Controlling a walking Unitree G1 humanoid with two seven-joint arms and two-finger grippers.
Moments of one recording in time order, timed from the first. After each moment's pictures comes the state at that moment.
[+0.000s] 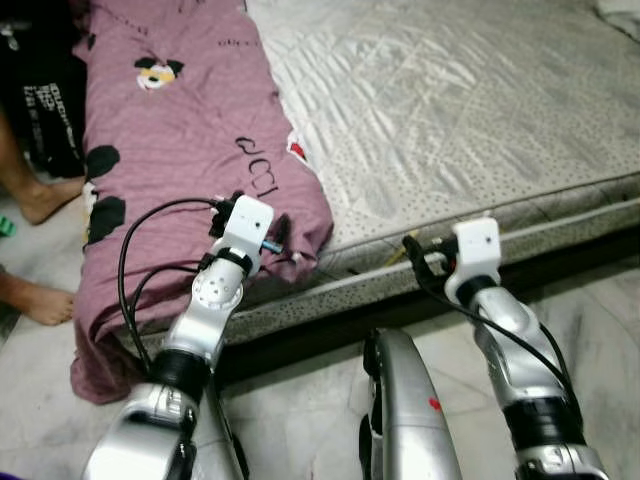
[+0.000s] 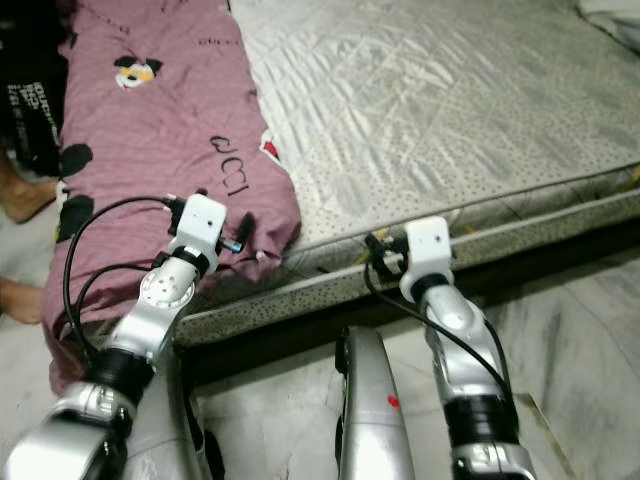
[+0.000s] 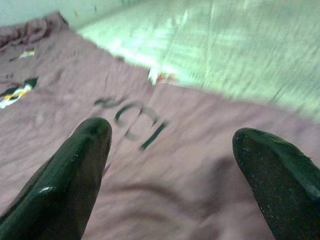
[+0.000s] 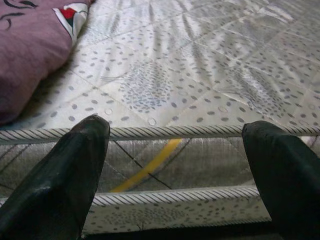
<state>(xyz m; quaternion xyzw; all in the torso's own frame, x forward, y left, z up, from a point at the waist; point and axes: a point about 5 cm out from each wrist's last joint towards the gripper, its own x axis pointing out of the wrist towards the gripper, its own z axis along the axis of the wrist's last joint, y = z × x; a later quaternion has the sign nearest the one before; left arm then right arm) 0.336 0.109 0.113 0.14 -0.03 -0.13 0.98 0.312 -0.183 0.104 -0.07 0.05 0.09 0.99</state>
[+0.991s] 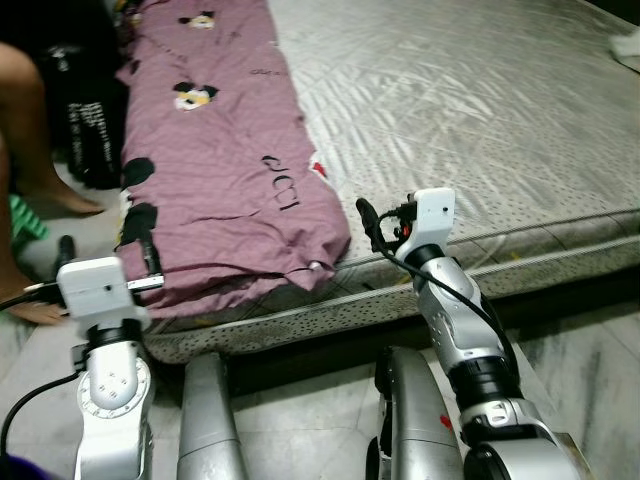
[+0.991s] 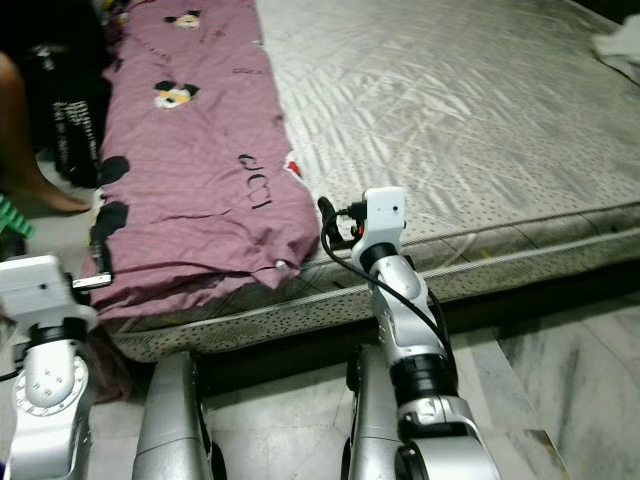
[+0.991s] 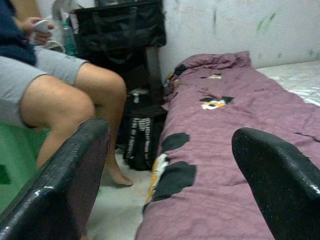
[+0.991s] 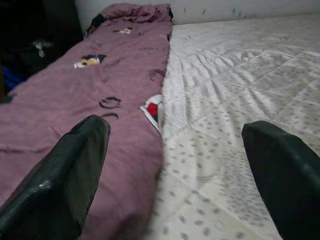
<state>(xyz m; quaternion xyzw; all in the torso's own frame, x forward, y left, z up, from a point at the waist) 0.228 0.215 0.131 0.09 -0.10 0.18 0.97 0.342 -0.120 0.123 0.05 -0.01 0.13 0.99</state>
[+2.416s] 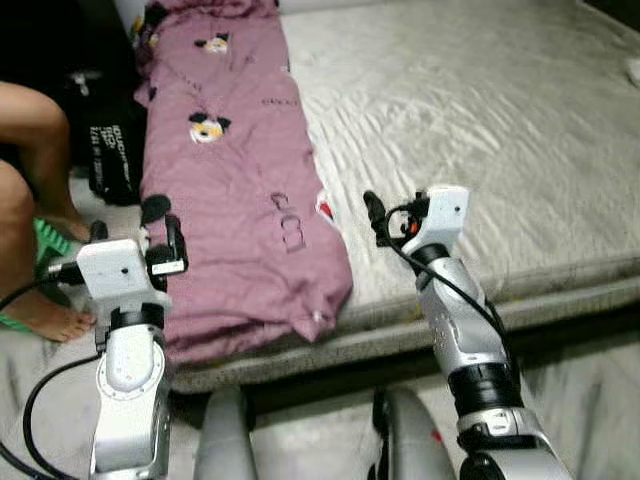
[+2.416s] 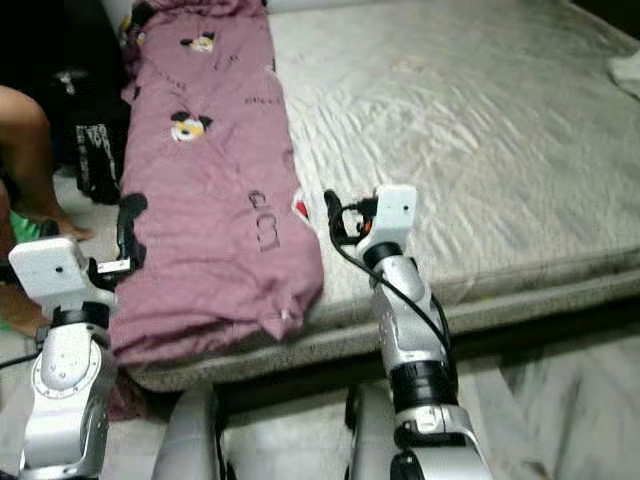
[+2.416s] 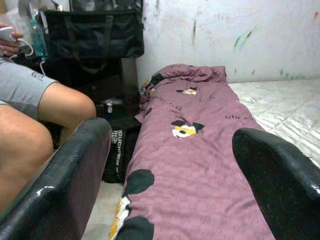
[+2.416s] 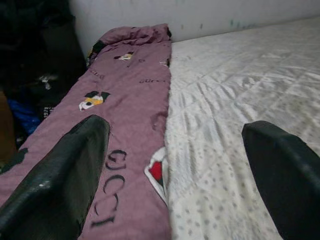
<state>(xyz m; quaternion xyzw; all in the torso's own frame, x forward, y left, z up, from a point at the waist) 0.247 0.193 0.141 0.03 -0.10 0.12 0.99 0.337 -0.123 0.129 0.07 -0.02 0.11 0.99</state>
